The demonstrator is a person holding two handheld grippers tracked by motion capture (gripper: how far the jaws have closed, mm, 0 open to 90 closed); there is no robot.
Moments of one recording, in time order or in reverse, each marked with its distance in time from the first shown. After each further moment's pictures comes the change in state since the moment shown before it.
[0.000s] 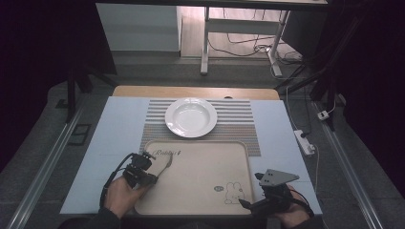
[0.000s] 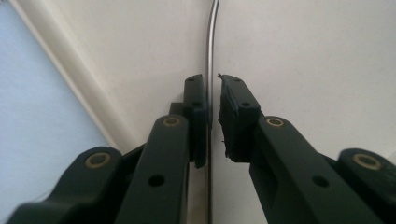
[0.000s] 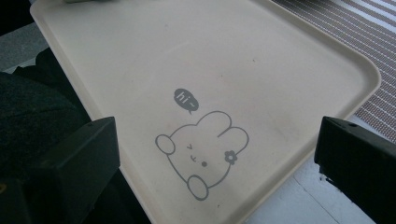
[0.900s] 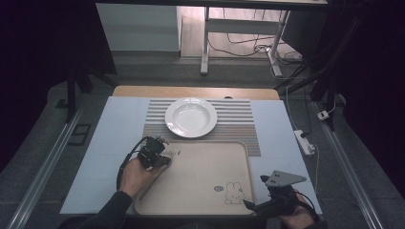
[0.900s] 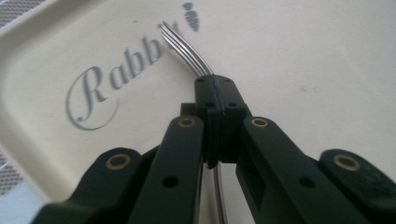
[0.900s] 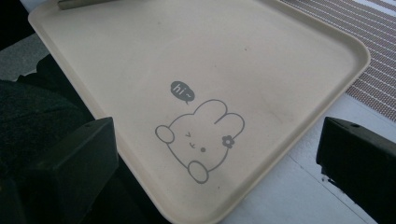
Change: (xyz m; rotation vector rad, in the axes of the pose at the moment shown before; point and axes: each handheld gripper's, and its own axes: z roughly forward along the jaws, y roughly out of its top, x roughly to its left) left arm 0.001 0.057 0.017 -0.088 -0.030 0.166; right arm -0.003 -0.008 -0.011 -0.002 -0.006 0.075
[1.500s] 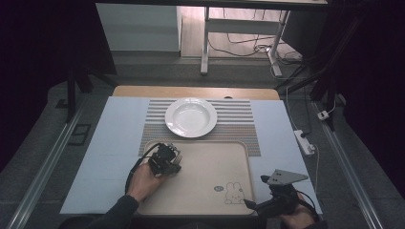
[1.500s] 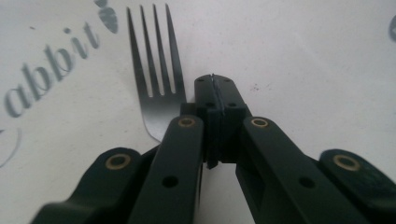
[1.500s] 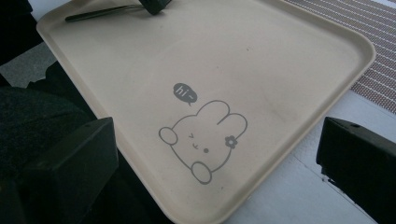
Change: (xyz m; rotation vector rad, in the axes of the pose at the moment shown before) left arm -0.024 0.003 0.023 0.019 -0.060 0.085; right arm -0.004 -0.001 -0.001 -0.008 0.024 0.034
